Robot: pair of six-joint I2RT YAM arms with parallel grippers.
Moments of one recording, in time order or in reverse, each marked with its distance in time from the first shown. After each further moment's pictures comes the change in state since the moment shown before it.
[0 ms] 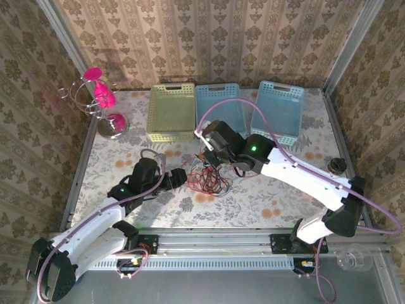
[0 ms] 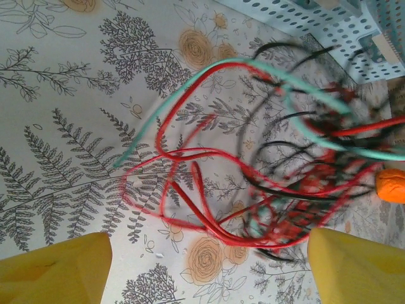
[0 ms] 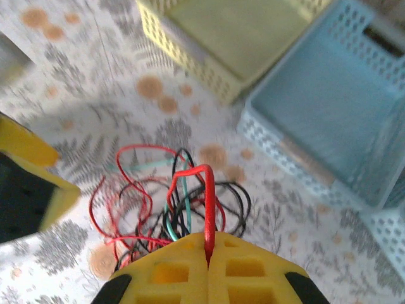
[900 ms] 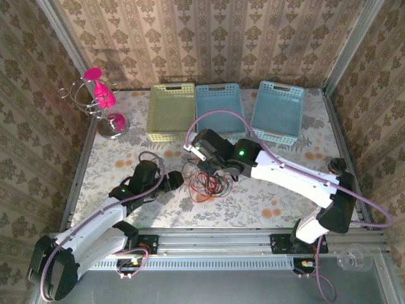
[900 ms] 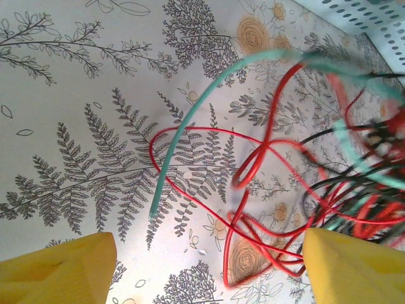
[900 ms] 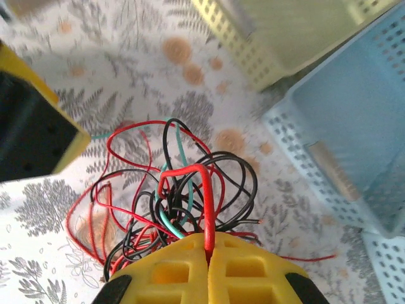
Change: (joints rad) left arm 0.029 0.025 -0.042 -0.017 -0.037 -0.023; right arm 0.064 0.046 0.035 -0.011 0.019 -0.171
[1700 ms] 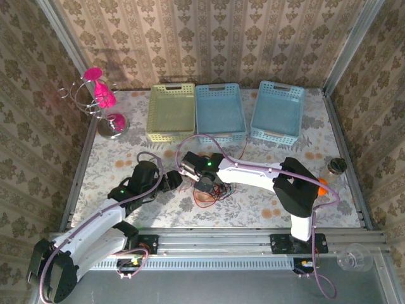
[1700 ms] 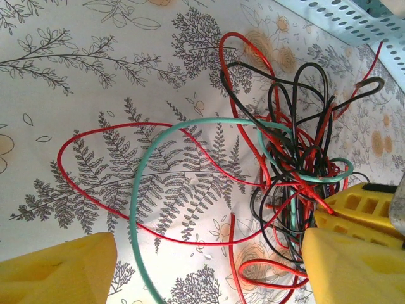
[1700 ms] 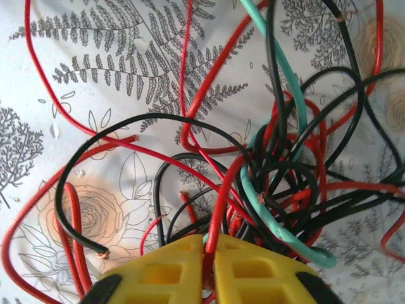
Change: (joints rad) left arm 0.000 -0.031 -0.001 -0.018 -0.037 0.000; right arm -0.002 0.331 -0.175 0.093 -0.088 -0.007
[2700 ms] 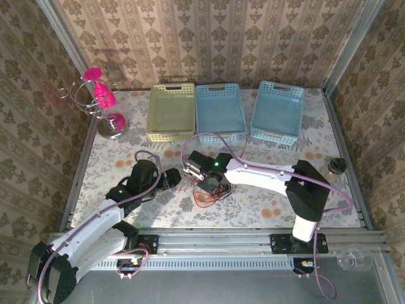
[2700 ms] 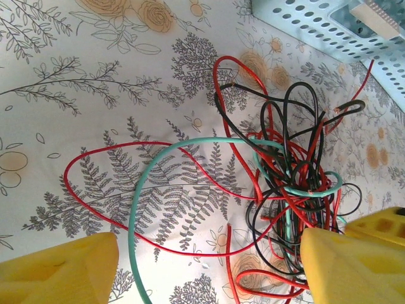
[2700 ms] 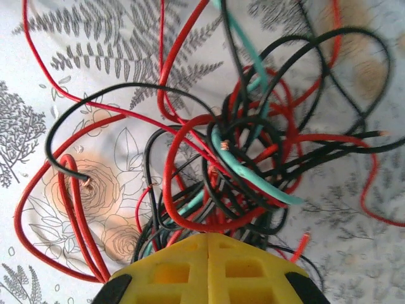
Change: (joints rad) left arm 0.000 -0.022 0.025 -0.023 -0.038 0.003; right arm -0.002 -0.121 -0.053 -0.015 0.018 0.060
